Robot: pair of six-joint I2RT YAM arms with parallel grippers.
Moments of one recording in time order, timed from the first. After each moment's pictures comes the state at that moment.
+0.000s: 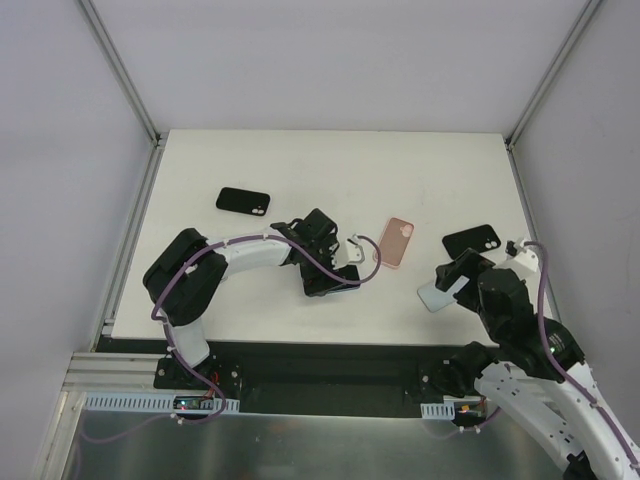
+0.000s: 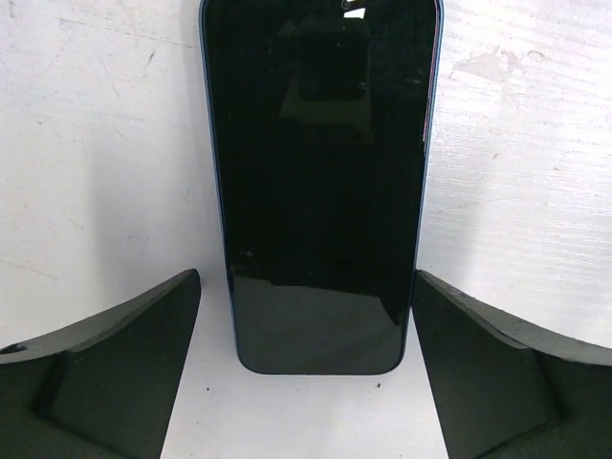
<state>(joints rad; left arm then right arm) -0.79 1.78 1.08 -0.43 0.30 0.54 0.63 0.40 0.78 -0.99 0.55 0.84</state>
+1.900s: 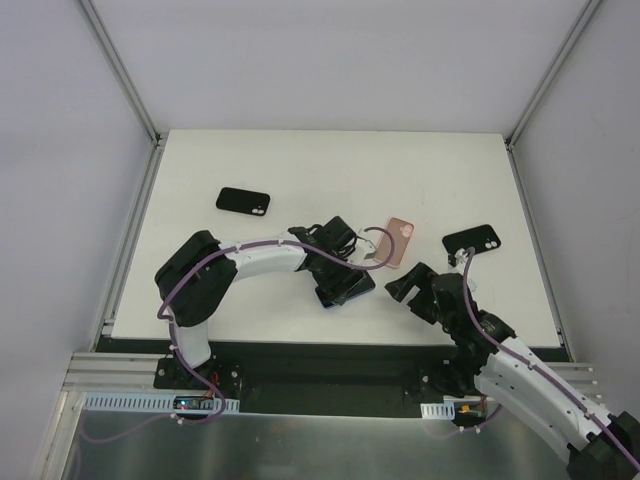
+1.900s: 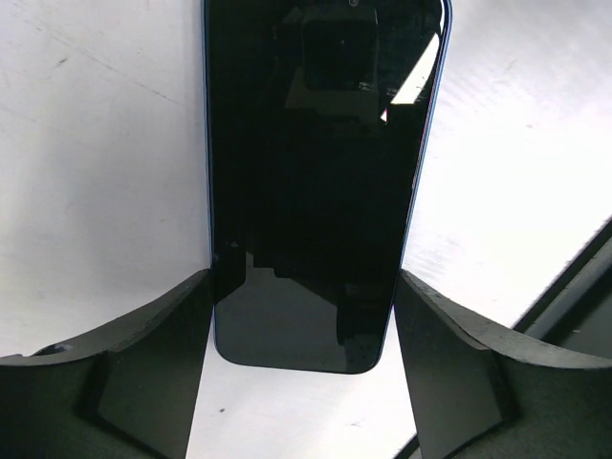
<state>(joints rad) -0.91 1.83 1.17 -0.49 0.23 0.06 0.63 0.51 0.26 -0.41 0.18 1.04</state>
